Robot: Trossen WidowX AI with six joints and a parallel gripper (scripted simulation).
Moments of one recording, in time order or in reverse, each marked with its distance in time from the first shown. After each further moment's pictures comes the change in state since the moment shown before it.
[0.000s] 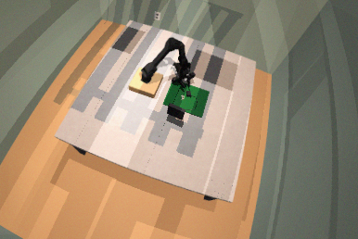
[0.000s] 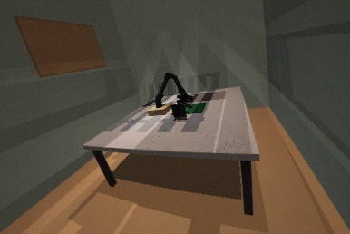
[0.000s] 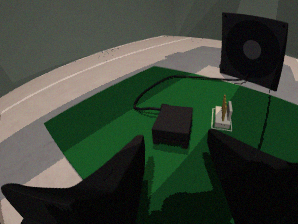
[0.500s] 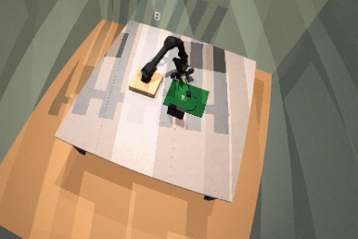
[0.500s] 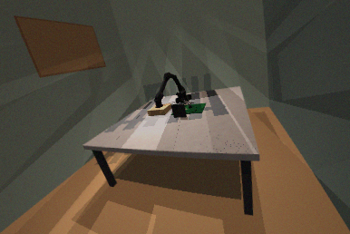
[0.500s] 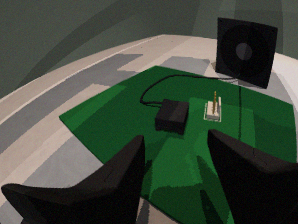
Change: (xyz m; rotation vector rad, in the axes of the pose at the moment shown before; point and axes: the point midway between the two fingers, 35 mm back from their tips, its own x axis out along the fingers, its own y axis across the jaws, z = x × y) arm -0.035 0.002 0.008 -0.003 0.023 0.005
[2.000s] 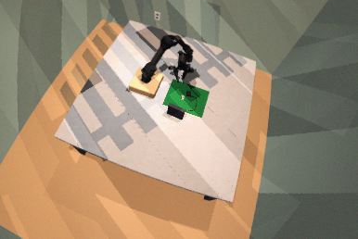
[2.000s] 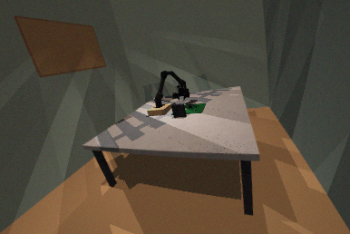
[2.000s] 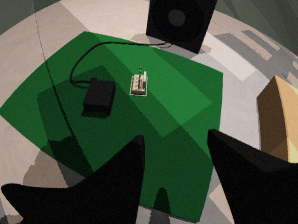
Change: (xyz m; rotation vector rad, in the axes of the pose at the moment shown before) arm -0.024 -0.034 0.027 -0.061 0.379 -0.365
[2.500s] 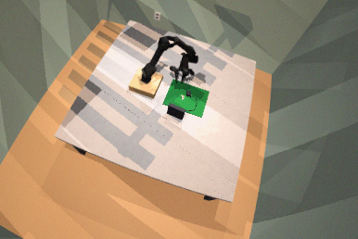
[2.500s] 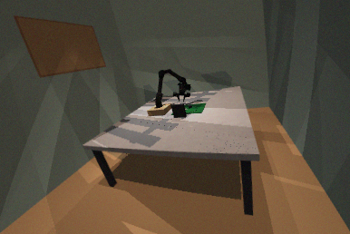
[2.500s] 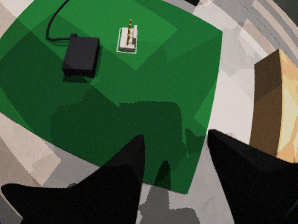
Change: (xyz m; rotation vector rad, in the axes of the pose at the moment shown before) arm 0.006 0.000 -0.001 -0.076 0.379 -0.050
